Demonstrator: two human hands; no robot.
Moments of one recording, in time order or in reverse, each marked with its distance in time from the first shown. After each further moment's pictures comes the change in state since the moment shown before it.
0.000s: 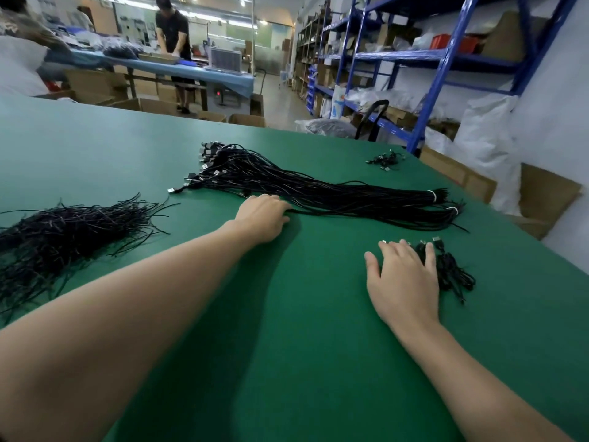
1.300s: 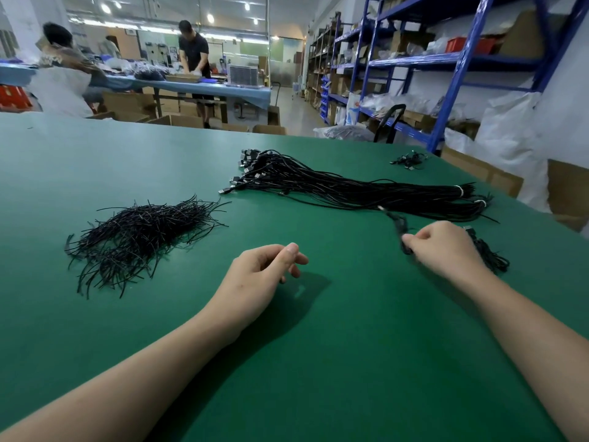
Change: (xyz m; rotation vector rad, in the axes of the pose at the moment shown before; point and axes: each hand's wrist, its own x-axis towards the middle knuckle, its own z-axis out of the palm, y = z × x) left_hand -0.223 0.007 -0.039 -1.213 0.167 -0.205; right_hand 0.007 -0.013 -0.056 0.432 -0.194 0.148
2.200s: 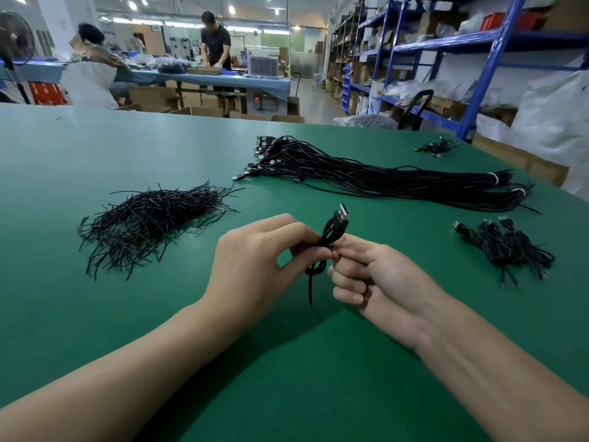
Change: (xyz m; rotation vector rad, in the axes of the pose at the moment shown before) left_hand -0.008 0.024 -0.002 0.670 0.306 0.671; right_hand -0.098 -0.085 0.040 1.405 -0.818 0.061
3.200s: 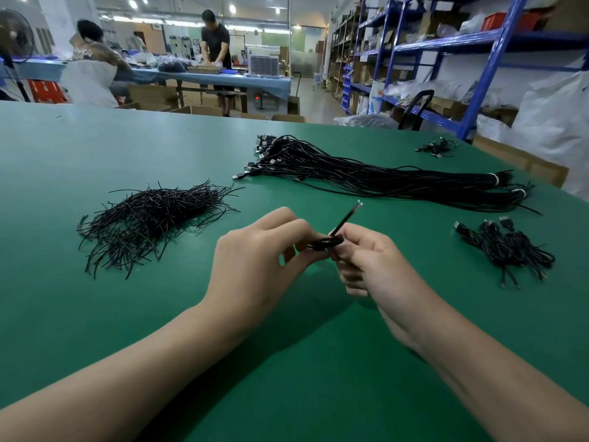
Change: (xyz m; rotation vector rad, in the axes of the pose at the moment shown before) left_hand -0.003 0.002 -0.001 0.012 -0.014 -0.067; right_hand -0.002 0.001 0.001 -0.527 0.080 -0.272
